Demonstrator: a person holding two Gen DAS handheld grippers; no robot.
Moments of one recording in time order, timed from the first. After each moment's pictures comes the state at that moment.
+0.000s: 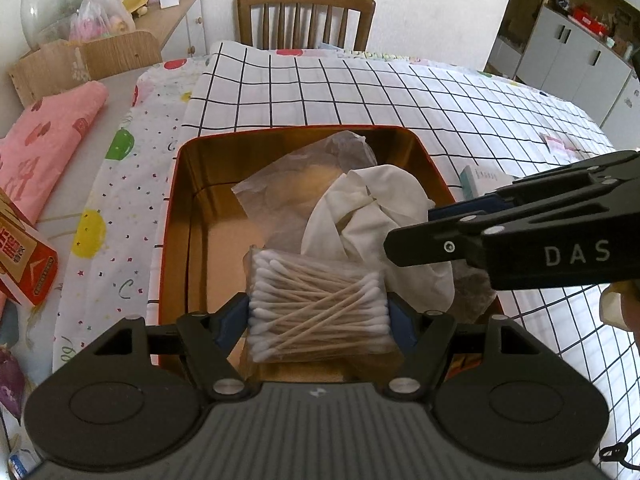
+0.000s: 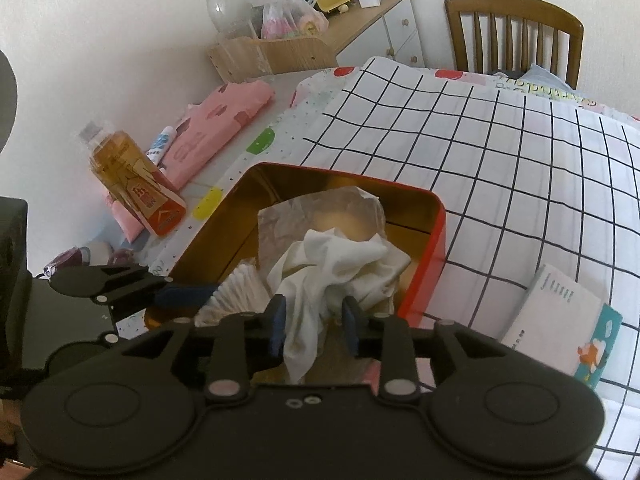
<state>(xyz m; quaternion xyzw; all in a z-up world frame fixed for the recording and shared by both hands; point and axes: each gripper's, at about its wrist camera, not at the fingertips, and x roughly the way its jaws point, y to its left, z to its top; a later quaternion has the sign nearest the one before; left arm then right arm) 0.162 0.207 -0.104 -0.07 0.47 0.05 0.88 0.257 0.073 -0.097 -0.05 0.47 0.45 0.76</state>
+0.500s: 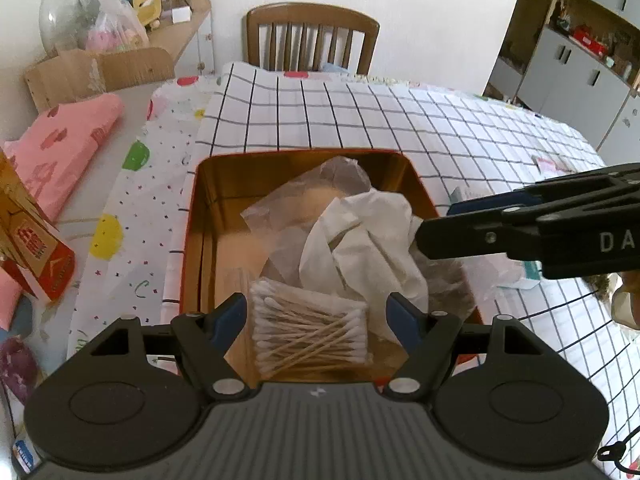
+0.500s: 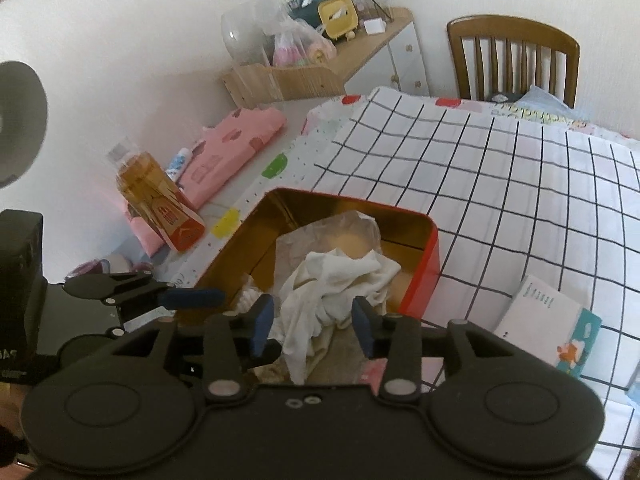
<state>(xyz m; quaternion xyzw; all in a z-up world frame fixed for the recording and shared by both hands) 0.142 0.206 -0.083 -0.08 0.44 0.06 0.89 0.246 0.050 -0.070 -0.03 0.44 0.46 0.77</state>
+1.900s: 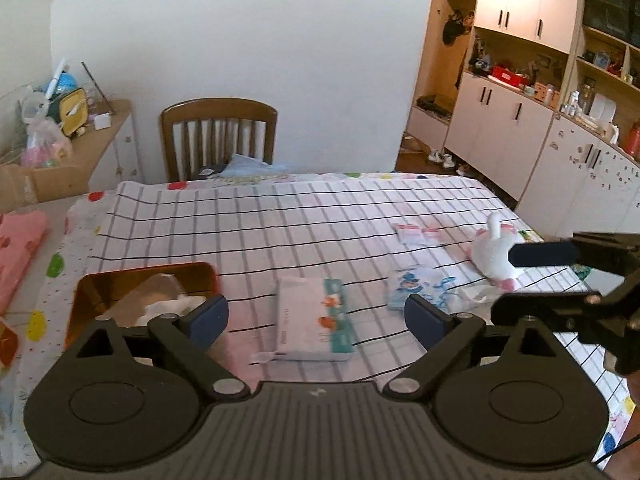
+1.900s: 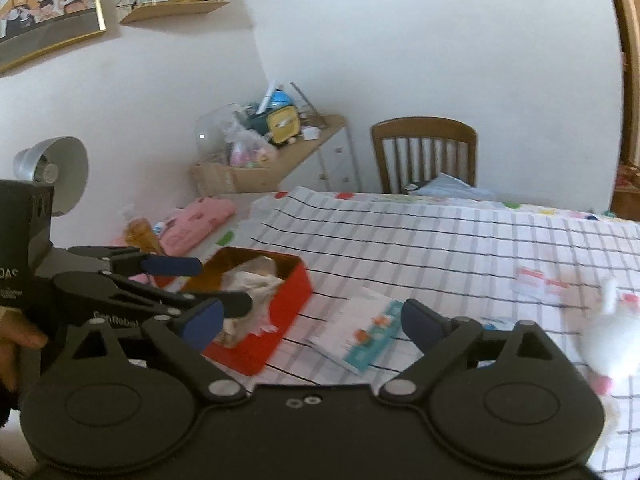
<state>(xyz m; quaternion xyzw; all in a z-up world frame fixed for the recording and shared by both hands) 0.133 0.054 0.005 -0.05 0.33 -0.02 0.94 0.182 -0.159 0.009 0.00 0.32 0.40 0.86</state>
